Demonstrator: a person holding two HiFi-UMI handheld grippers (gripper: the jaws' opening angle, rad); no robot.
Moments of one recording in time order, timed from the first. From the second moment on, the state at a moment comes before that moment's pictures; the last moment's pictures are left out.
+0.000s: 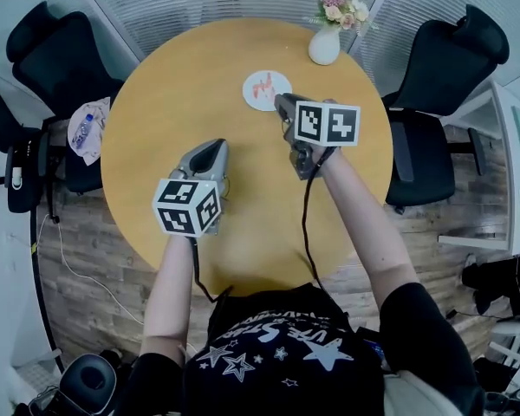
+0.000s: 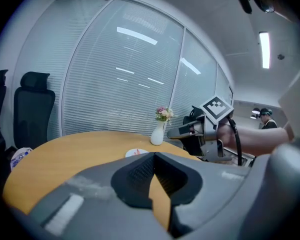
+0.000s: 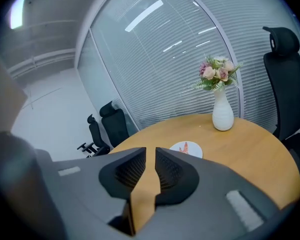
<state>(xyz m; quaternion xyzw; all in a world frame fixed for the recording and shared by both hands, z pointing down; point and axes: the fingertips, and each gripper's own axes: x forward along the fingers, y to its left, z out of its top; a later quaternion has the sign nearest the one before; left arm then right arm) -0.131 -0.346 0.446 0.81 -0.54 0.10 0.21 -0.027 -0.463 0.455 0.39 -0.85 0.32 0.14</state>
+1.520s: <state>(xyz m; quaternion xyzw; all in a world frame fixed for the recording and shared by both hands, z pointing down) -0.083 -0.224 0.445 0.78 -0.57 0.09 0.22 0.022 -0.330 0.445 0.31 -0.90 0.29 0.11</state>
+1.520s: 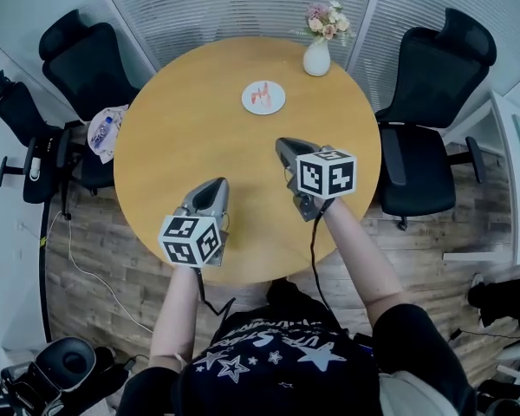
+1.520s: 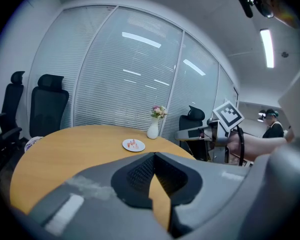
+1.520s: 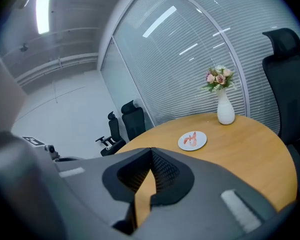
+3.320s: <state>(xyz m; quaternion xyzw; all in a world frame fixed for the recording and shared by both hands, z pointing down) -0.100 0.045 0.369 0.84 -0.51 0.04 0.15 0.044 -0.011 0.378 0.40 -0.88 0.24 0.06</state>
